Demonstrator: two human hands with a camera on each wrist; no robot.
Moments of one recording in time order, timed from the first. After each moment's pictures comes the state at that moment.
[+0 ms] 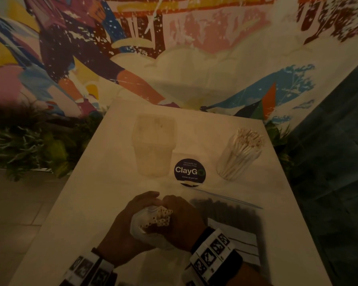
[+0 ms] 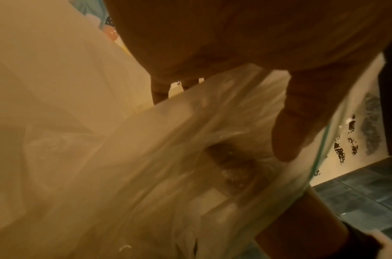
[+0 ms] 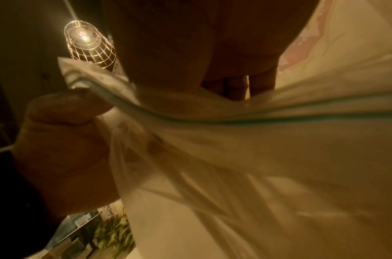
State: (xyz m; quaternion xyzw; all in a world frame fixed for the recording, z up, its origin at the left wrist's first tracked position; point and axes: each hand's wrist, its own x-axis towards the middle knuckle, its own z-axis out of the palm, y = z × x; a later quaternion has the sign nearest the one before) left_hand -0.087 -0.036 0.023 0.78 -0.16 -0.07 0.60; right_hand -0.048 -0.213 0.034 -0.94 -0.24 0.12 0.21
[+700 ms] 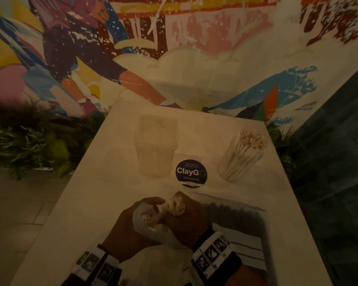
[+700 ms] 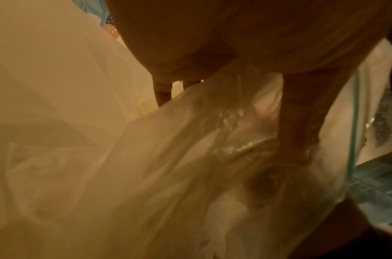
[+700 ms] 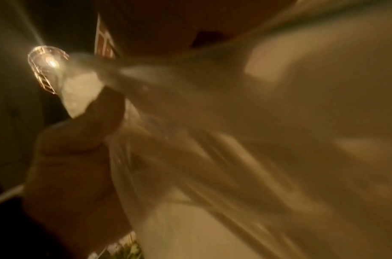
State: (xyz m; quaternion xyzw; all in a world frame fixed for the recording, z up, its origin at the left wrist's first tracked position) left_hand -0.075 -0.038 -0.009 0.84 -0.06 -0.04 0.53; right_hand -0.050 -0.217 0.036 -0.91 -0.13 0.02 0.40
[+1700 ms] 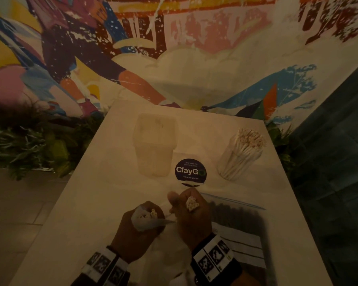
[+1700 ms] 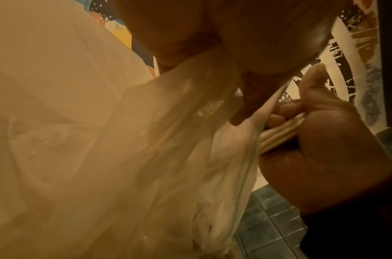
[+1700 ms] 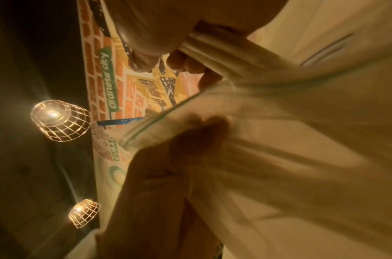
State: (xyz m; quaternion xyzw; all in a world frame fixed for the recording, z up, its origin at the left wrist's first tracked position) left_hand -0.082 -0.063 0.010 0.75 -0.03 -0.01 0.66; right_hand -0.060 -0.211 0.044 -0.78 -0.04 -0.11 0.62
